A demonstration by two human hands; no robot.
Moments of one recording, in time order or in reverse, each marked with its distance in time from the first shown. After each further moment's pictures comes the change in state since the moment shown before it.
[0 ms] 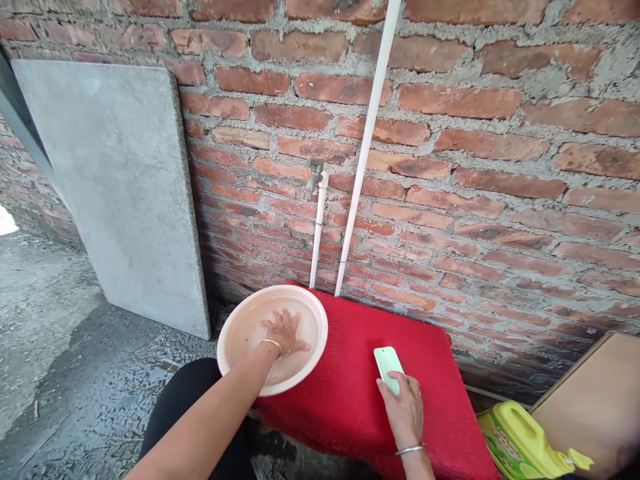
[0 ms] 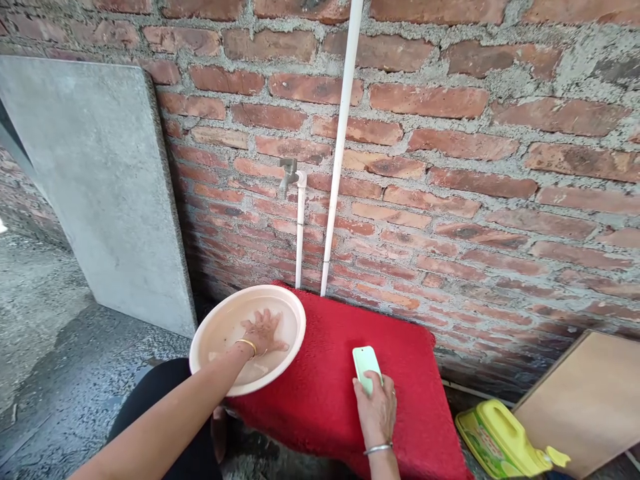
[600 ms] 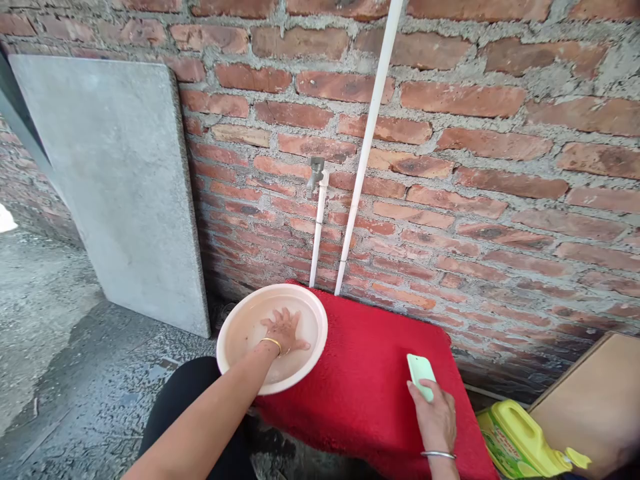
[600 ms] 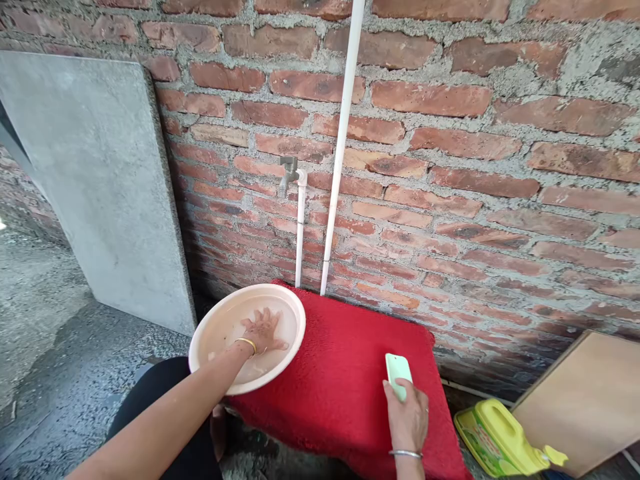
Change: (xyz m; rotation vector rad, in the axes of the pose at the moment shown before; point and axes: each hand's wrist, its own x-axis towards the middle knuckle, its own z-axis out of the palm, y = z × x) left_hand 0.003 -0.001 0.003 0.003 0.017 0.010; right_hand 0.019 0.033 -0.040 -0.002 0.146 0.214
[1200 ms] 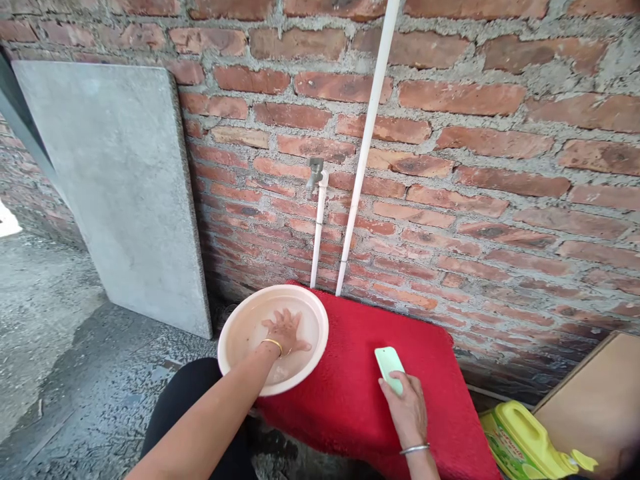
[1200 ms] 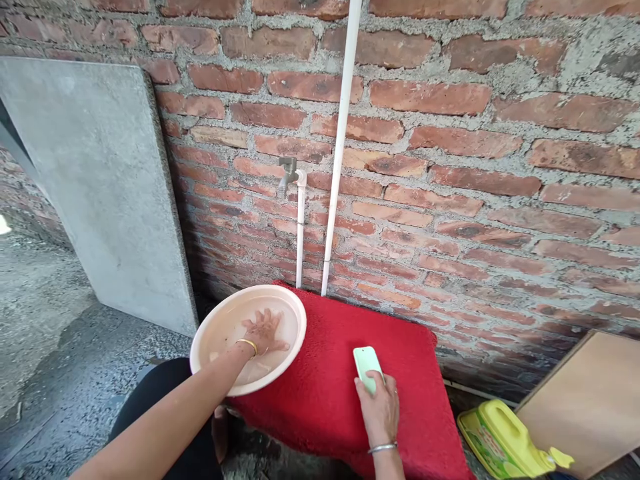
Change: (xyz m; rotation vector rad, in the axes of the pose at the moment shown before) left_hand -0.003 0.002 -0.003 0.007 0.002 -0.008; right_hand -0.027 -0.030 0.032 0.062 -0.200 -0.154
